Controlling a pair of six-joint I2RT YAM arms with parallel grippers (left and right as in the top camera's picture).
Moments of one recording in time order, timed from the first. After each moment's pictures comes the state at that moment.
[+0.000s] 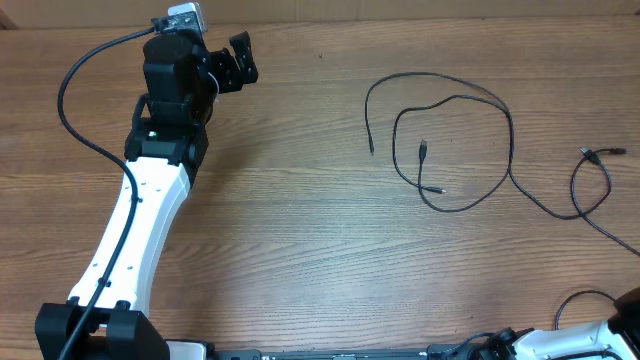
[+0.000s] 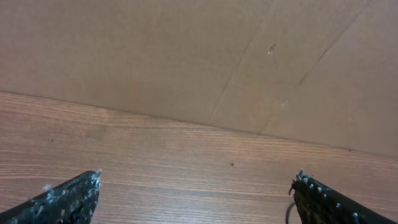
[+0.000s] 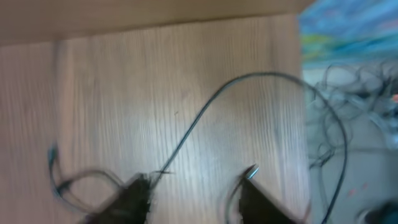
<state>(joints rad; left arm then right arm) -0.11 1.54 1.26 -0.08 0.02 -0.31 -1.09 1.84 2.06 -1.45 0.18 0.52</state>
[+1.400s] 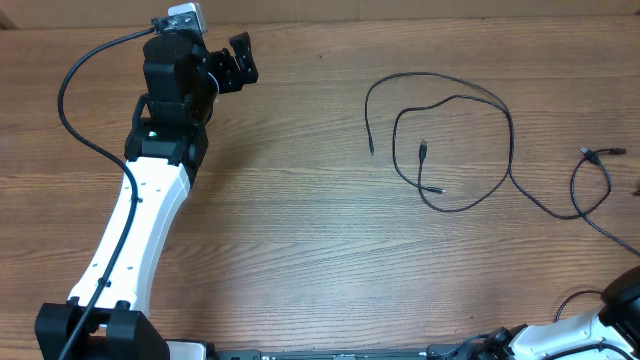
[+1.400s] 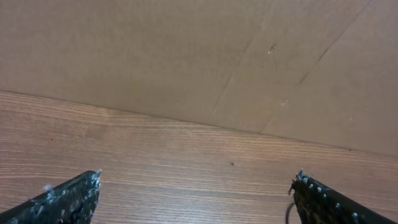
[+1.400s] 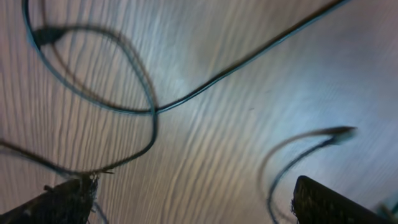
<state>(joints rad) -0.11 1.54 1.26 -0.08 0.02 -0.31 -0.91 1.85 1.65 -1.32 -0.06 0.34</state>
